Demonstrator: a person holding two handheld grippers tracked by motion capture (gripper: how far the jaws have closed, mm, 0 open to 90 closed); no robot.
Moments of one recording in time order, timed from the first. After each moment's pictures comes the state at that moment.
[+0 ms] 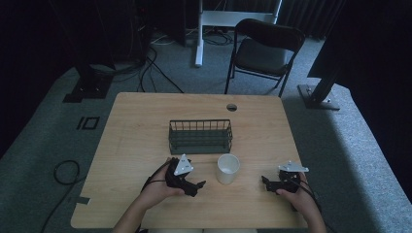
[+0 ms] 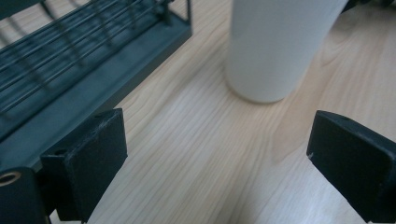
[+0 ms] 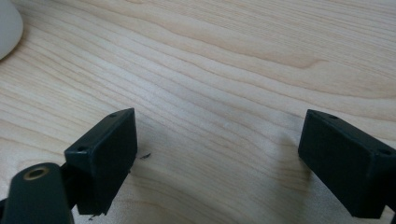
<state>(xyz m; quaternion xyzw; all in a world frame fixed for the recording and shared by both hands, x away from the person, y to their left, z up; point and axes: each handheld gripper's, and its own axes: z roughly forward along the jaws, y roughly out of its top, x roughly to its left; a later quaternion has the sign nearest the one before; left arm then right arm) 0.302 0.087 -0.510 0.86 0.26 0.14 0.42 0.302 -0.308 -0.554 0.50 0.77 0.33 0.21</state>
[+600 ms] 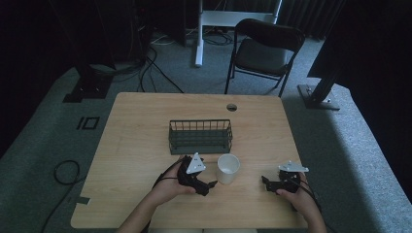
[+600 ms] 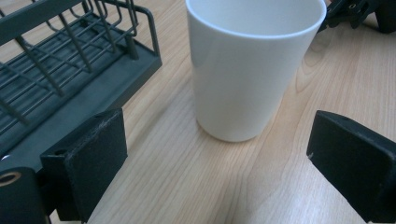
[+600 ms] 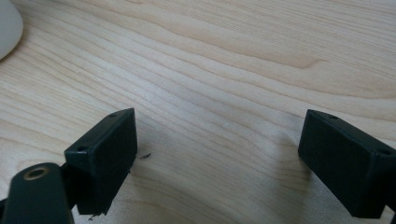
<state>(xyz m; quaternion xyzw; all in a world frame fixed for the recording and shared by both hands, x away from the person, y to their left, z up) 0.307 0.054 -0.506 0.86 0.23 0.13 0.43 0.302 -0.307 -0.554 0.50 0.77 0.33 0.21</state>
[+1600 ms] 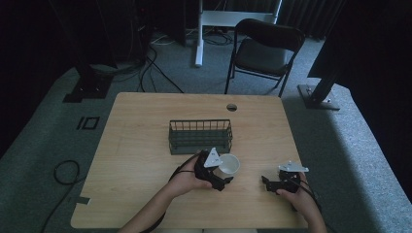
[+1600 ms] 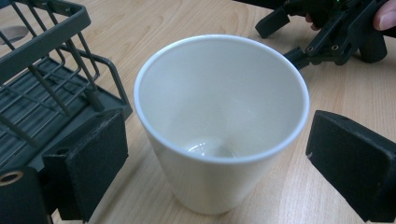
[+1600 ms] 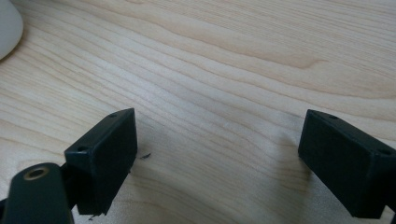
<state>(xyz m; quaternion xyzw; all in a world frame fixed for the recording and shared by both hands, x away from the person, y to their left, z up) 0.325 0.009 -0.497 0.86 0.20 0.11 0.45 0.302 -0.307 -0.554 0.50 0.77 0.33 0.21</state>
